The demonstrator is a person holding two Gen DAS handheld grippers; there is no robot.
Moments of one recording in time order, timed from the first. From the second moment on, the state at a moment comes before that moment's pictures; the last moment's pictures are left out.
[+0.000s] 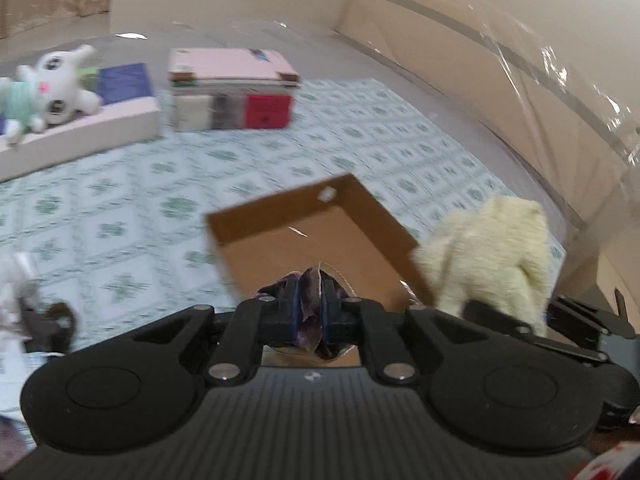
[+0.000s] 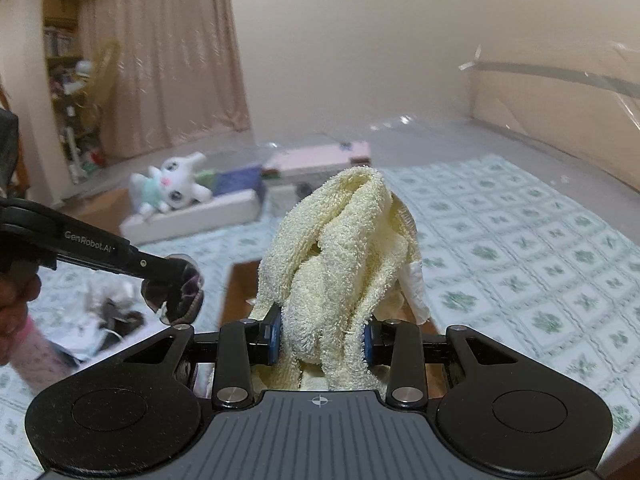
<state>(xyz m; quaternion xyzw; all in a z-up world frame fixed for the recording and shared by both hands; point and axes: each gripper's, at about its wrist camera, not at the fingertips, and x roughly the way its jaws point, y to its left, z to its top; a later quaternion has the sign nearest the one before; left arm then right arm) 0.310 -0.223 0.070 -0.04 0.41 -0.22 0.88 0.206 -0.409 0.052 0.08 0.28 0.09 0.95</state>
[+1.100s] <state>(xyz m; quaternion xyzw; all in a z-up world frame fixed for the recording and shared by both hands) 0.164 -0.153 0.065 -0.03 0.35 -0.17 0.92 0.163 -0.400 0.043 0.11 0.30 0.08 0.94</state>
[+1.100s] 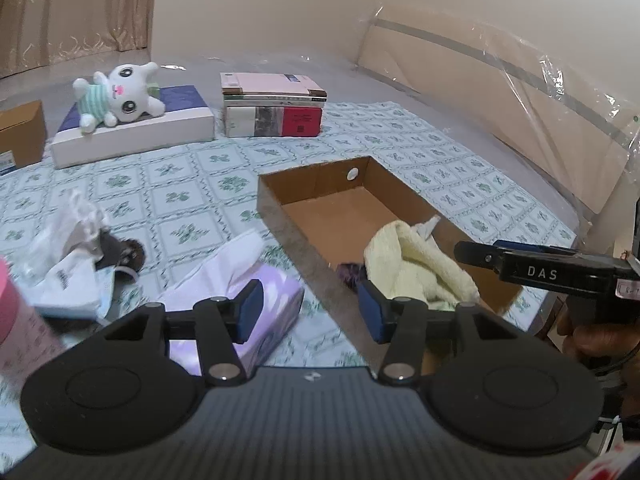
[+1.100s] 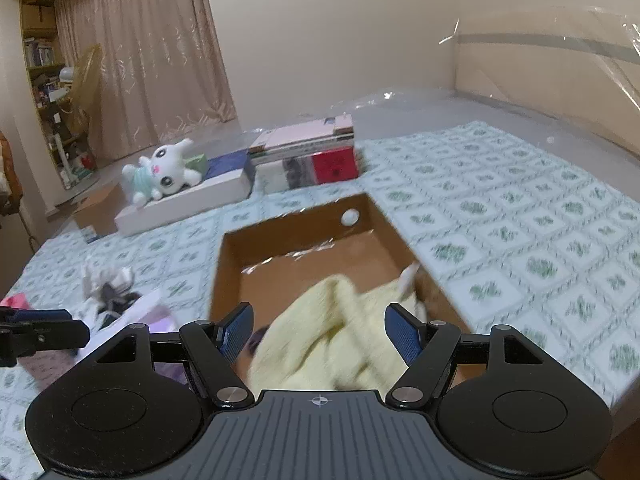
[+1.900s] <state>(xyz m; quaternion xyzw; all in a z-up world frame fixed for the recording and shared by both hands) 0.035 -0.036 0.072 -0.03 0.31 -0.09 0.95 0.069 -0.267 0.065 0.11 0.32 0.15 0.93</state>
